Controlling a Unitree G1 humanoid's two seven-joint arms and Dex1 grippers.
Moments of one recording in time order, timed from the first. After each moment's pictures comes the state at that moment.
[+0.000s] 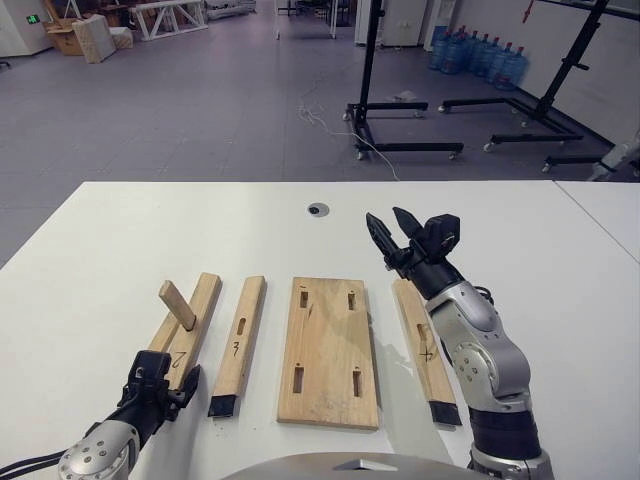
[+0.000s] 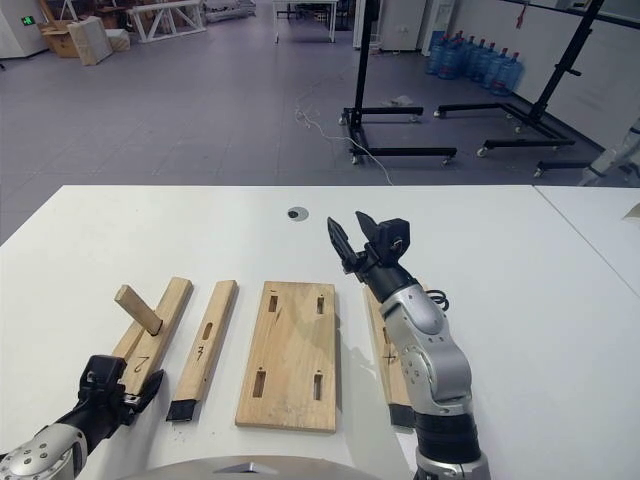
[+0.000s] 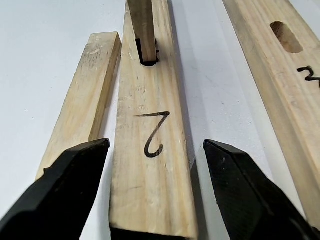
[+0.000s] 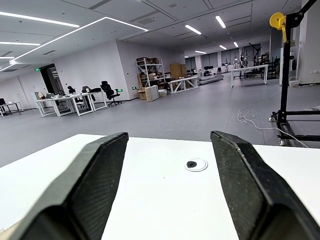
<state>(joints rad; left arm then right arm) 0.67 0.37 0.17 -0.70 -0.18 0.69 -0.24 -0.09 -0.14 -0.01 -0.38 0.41 0.35 0.27</state>
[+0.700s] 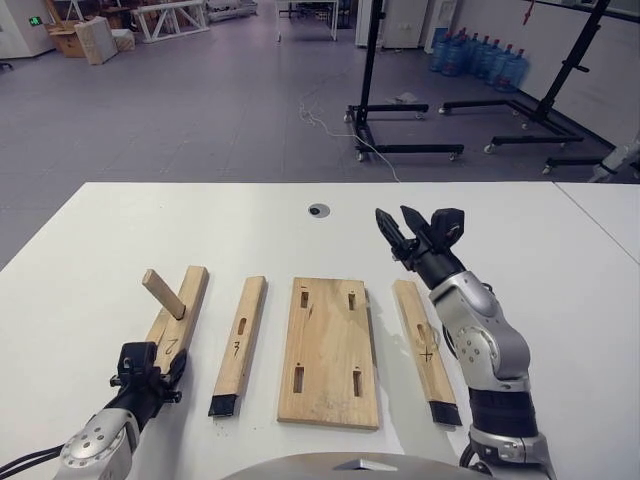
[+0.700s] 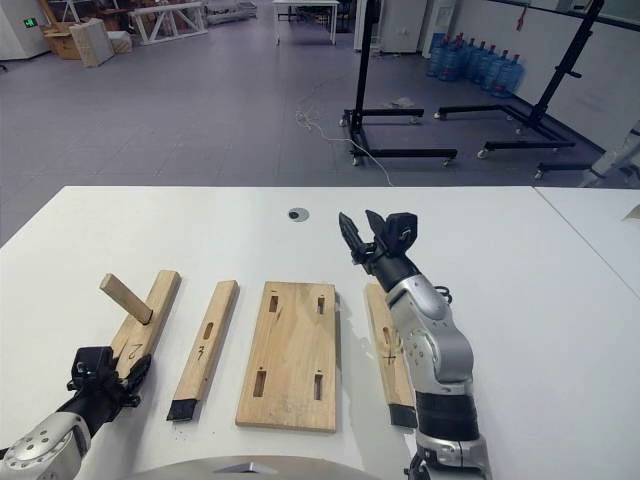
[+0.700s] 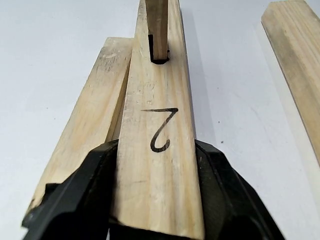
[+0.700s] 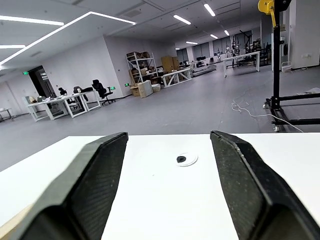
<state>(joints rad) 0.53 0.25 0.25 -0.54 -0.28 0.64 -0.23 -0.20 -0.14 -0.12 -0.22 0.46 0.39 0.26</state>
